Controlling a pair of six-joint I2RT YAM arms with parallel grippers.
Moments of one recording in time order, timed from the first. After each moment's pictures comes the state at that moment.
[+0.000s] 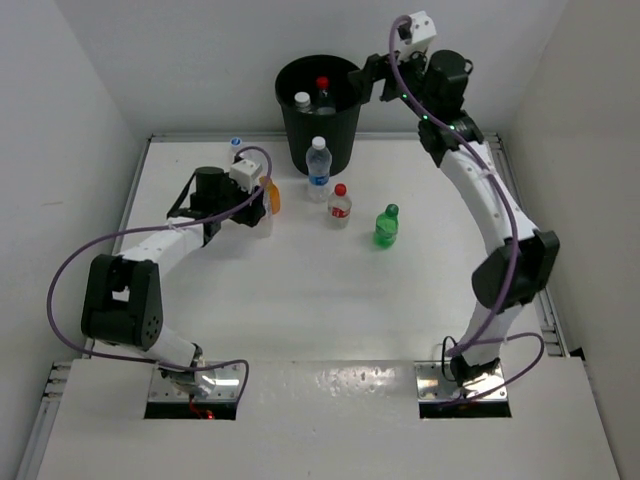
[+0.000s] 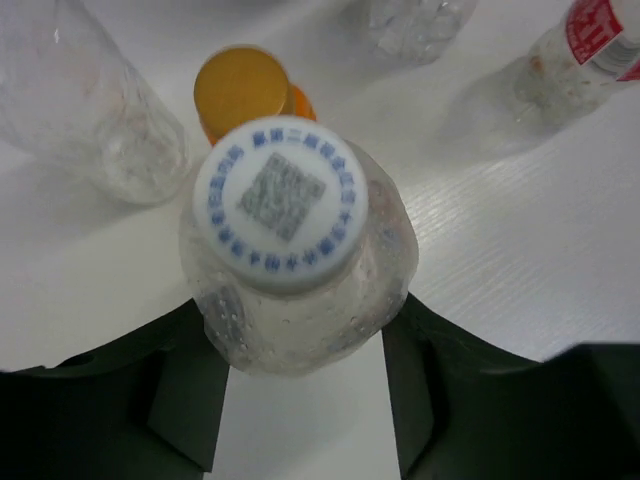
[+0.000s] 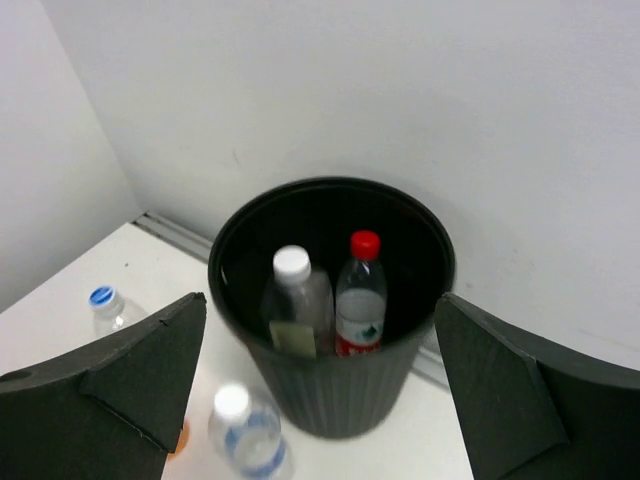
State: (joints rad) left arm -0.16 1.51 0.92 0.02 0.29 0.20; right arm 0.29 1.86 1.90 0.04 -0.24 0.02
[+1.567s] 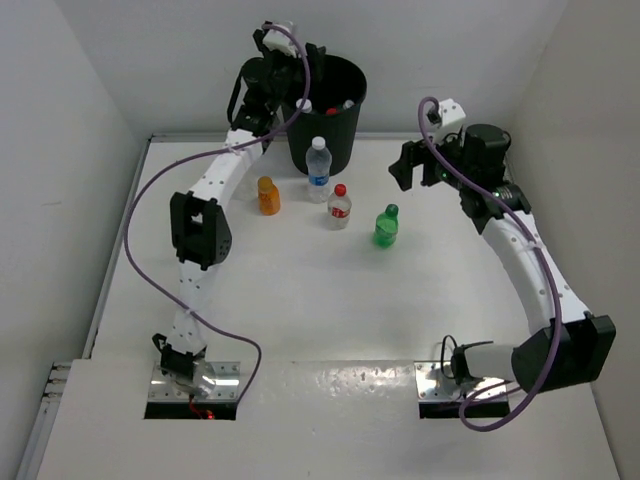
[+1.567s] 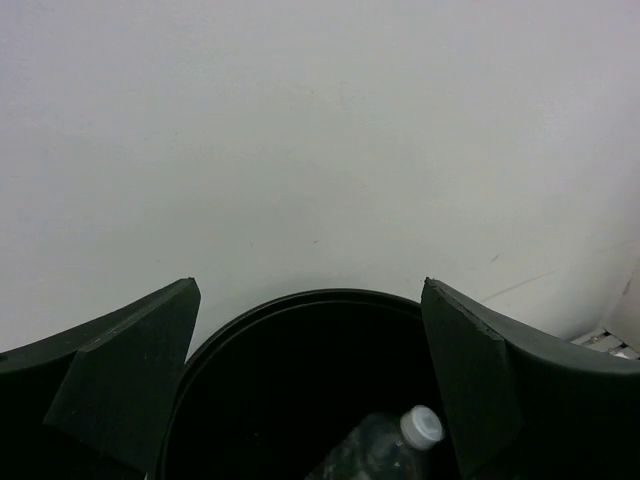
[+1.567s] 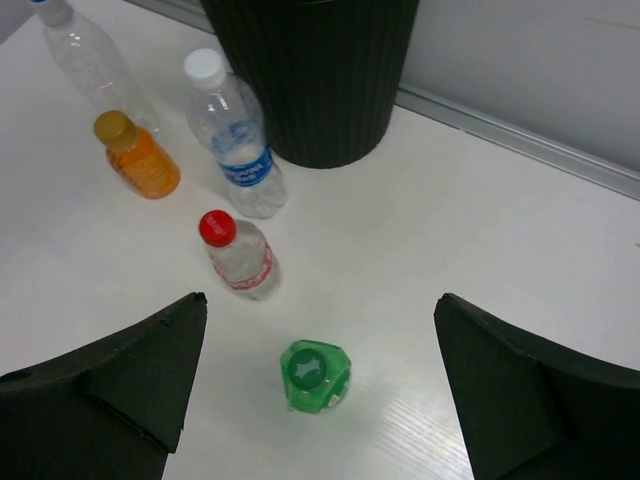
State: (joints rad) left arm -0.32 2.36 2.39 0.37 0.07 -0.04; right arm 0.14 1.29 1.22 -0.26 -0.32 -0.07
